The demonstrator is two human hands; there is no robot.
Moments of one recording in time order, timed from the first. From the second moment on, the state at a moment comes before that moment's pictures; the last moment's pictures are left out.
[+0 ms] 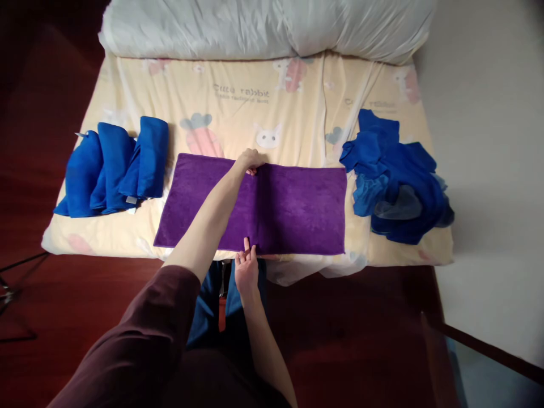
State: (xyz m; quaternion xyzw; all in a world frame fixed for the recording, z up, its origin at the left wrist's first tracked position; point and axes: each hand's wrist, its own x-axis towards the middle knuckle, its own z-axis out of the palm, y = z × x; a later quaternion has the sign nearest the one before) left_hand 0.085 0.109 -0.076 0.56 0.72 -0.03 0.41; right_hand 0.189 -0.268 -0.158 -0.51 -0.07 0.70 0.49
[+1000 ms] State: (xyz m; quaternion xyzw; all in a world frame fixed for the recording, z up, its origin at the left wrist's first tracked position) left_hand -0.026 -0.075 0.255 0.54 0.55 0.57 0.29; right_hand 0.367 -0.188 0.184 -0.51 -0.51 0.23 0.66
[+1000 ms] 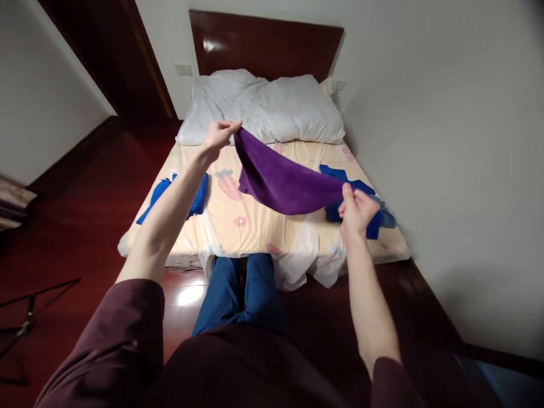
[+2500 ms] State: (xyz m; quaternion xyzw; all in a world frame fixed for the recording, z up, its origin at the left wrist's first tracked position) left_hand -0.110 -0.273 0.317 0.50 0.56 0.60 0.29; right_hand 0.330 -0.165 0.297 -0.41 -0.59 0.36 0.59
